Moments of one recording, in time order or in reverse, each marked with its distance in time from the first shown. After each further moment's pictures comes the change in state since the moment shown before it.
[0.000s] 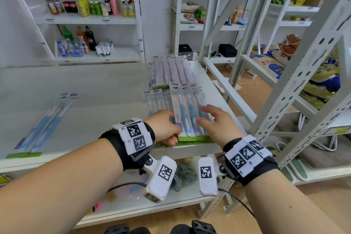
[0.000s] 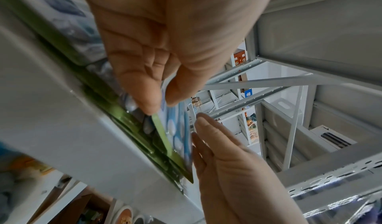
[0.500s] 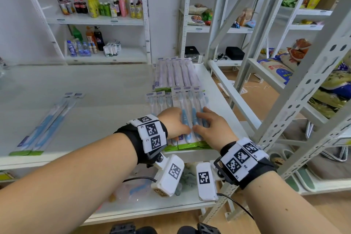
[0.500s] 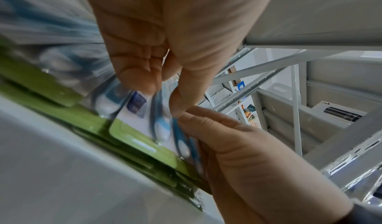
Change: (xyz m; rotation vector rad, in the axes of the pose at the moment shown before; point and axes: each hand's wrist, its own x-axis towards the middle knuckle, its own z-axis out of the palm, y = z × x) left_hand 0.017 0.022 0.004 0.505 0.097 0.118; right_hand 0.015 0.003 0.009 -0.171 -0.158 -0.052
